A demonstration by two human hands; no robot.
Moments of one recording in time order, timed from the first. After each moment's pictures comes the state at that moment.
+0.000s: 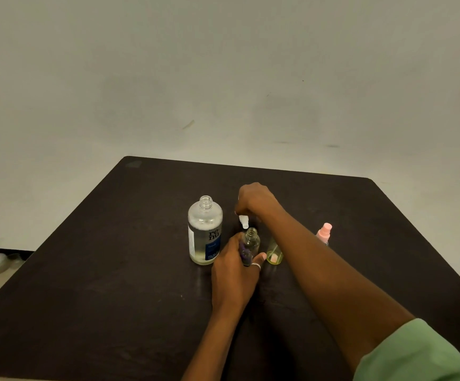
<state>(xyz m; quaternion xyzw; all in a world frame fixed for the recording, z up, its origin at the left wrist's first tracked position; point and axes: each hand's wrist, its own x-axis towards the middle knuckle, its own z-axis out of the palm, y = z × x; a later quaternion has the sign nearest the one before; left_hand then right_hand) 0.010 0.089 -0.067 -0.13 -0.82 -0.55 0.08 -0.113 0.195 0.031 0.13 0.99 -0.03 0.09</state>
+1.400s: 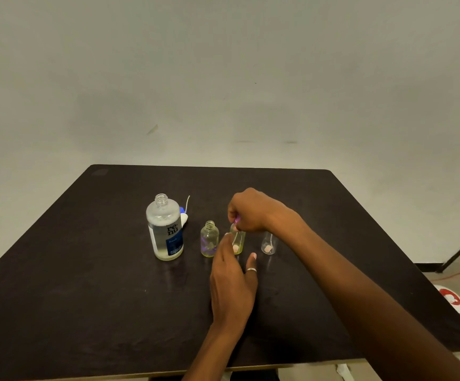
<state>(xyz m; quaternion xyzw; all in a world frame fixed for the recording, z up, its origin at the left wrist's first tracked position) 0.077 0.140 -0.067 -0.15 -0.83 -0.52 0.13 0.010 0.243 0.065 -0.04 1.00 -0.03 0.04</state>
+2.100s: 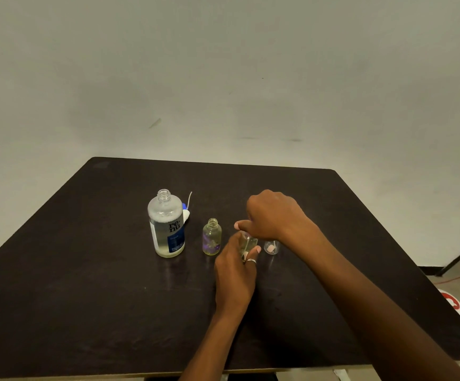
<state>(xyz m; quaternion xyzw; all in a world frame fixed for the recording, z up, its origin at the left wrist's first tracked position) 0.056 0.150 -0.067 -0.17 -0.78 -0.60 0.12 0.044 0.239 0.075 0.03 1.00 0.06 -0.01</state>
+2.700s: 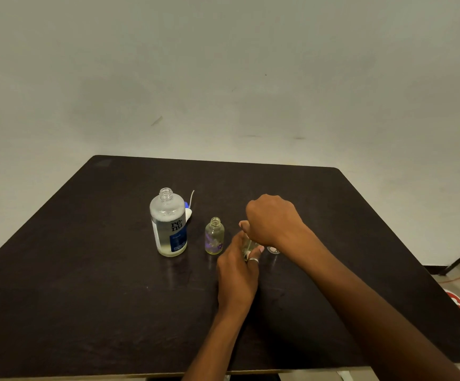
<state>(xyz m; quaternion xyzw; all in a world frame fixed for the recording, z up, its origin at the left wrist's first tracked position) 0.057 0.148 -0.065 -0.18 -0.76 -0.61 0.10 0.044 0.228 0.064 0.04 1.00 0.07 -0.03</state>
